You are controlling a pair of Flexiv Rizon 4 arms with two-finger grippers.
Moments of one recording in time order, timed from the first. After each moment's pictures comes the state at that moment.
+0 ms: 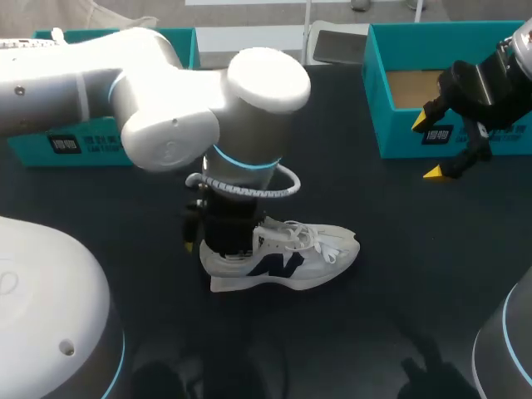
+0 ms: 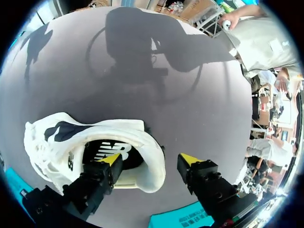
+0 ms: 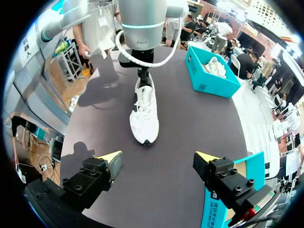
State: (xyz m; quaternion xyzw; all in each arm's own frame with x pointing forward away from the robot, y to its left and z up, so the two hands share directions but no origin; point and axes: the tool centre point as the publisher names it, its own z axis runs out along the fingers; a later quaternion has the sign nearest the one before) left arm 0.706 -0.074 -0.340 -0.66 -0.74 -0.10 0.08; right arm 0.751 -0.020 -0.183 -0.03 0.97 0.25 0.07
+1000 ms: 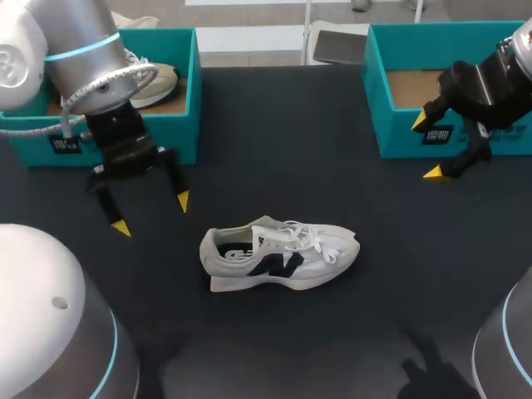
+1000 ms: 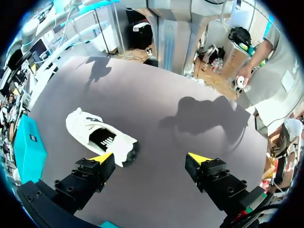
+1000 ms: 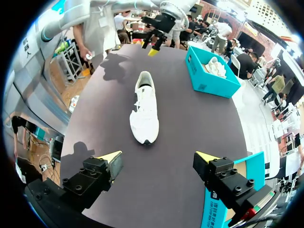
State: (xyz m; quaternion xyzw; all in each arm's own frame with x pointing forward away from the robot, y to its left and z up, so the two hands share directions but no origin) left arm 0.693 0.007 -0.261 -0.49 -0.84 0.20 0.10; right arm 0.751 -0.020 -0.183 -0.03 0.97 0.25 0.07
